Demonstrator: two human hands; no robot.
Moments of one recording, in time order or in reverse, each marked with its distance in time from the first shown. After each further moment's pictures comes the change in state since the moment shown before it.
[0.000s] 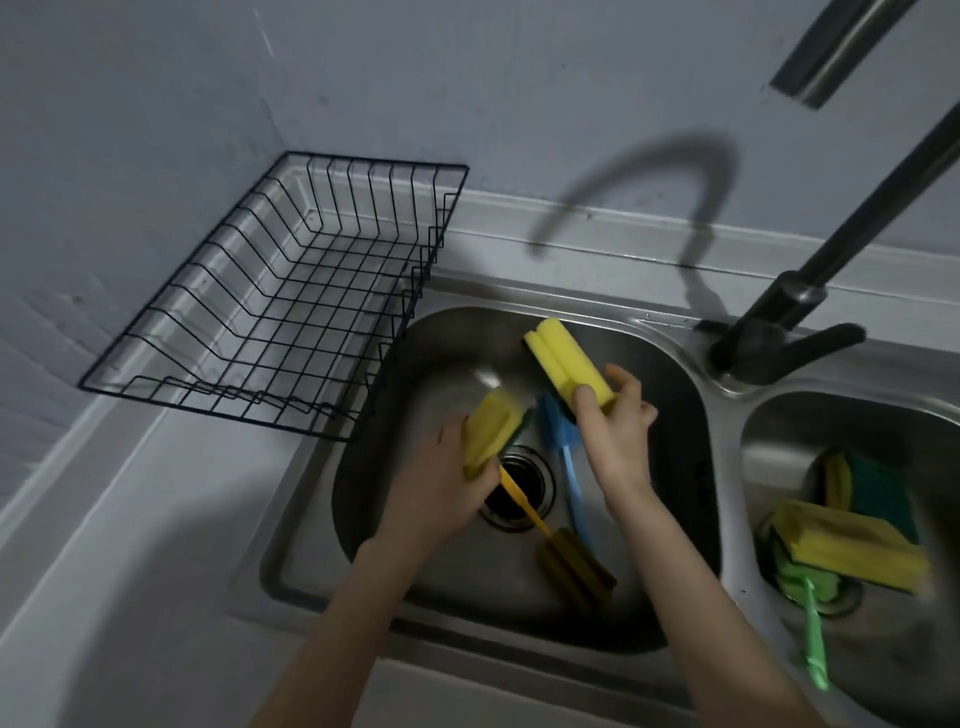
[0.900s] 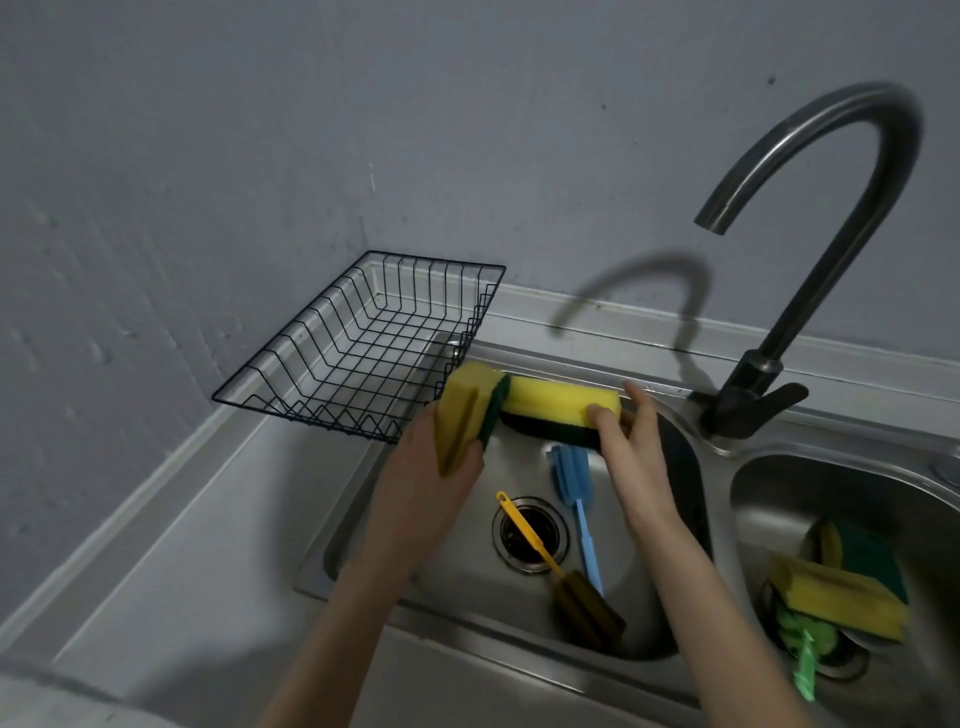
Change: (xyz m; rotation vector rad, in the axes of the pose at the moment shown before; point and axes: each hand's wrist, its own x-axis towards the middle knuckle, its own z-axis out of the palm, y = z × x) left_hand -0.071 0.025 -0.067 -0.188 0.418 0.087; right_hand -0.066 -0.037 -0.027 0.207 -0.097 -0.238
